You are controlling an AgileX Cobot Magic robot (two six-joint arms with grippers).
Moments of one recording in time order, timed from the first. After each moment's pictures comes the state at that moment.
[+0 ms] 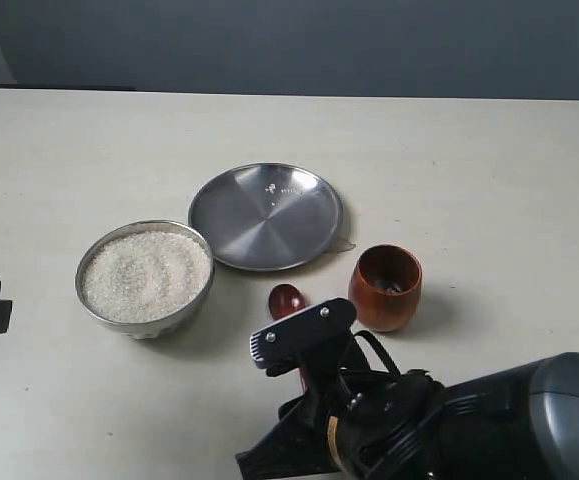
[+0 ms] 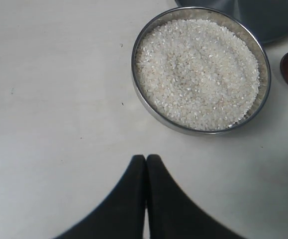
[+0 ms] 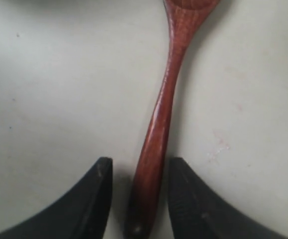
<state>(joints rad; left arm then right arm) -0.04 0.82 -0.46 -0.25 0.63 0.17 1.23 1.75 -0.62 -1.24 0.37 1.89</state>
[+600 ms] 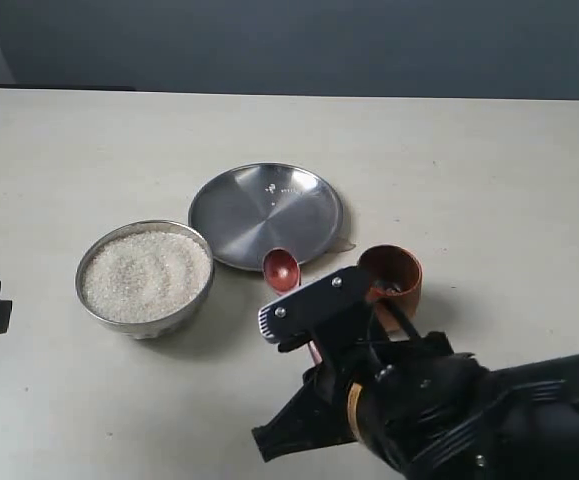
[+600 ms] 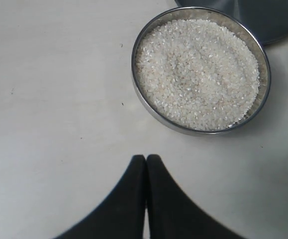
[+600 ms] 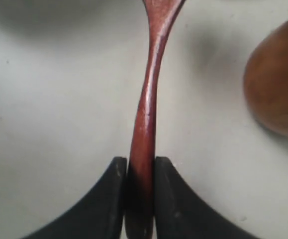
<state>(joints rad) -0.04 0.82 -0.46 -0.25 0.63 0.17 1.23 1.64 -0.62 -1.14 0.49 1.70</state>
